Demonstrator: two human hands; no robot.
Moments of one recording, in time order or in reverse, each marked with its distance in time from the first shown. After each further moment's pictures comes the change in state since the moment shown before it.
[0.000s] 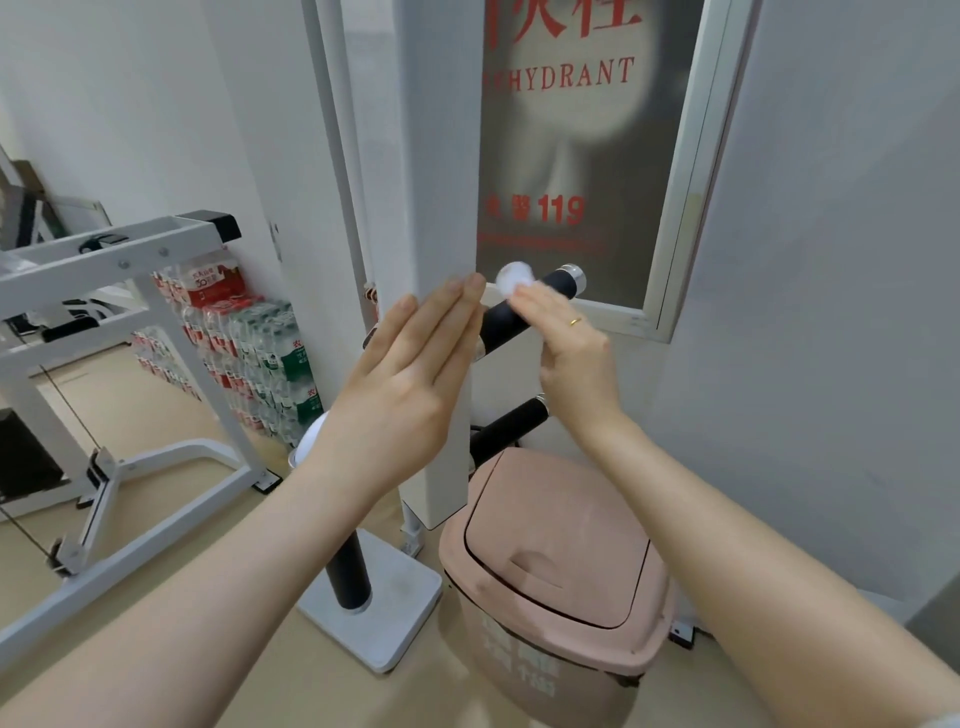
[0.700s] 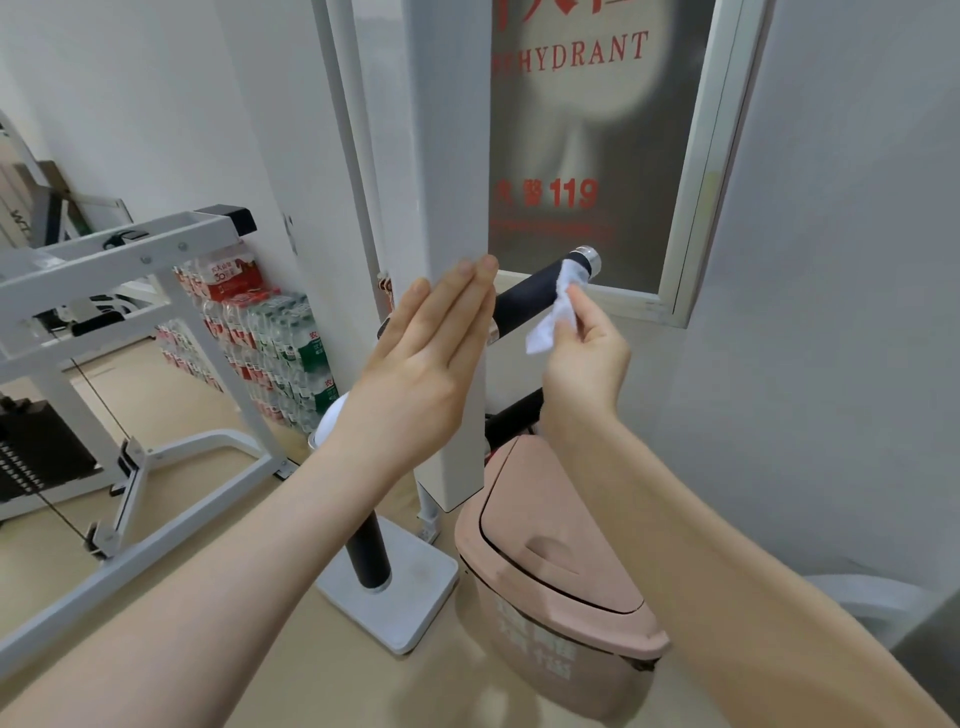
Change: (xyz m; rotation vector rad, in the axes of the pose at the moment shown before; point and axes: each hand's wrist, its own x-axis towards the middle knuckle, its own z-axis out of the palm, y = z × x) left_hand 0.000 0.003 0.002 -0.045 -0.049 -0.018; right_hand -0.005 -0.046 -0.004 0.770 0.224 0.993
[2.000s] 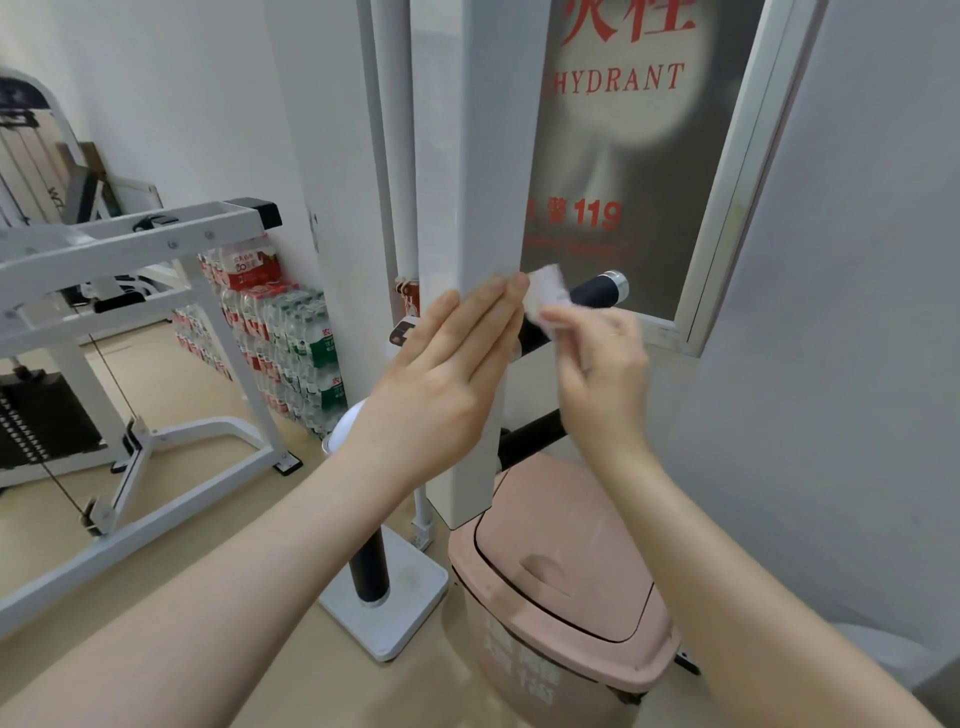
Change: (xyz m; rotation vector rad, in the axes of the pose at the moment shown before) left_hand 0.001 0.007 -0.004 0.044 0.044 -0.004; right_hand 0.007 0.003 -0.016 -0.555 -0.151 -0.878
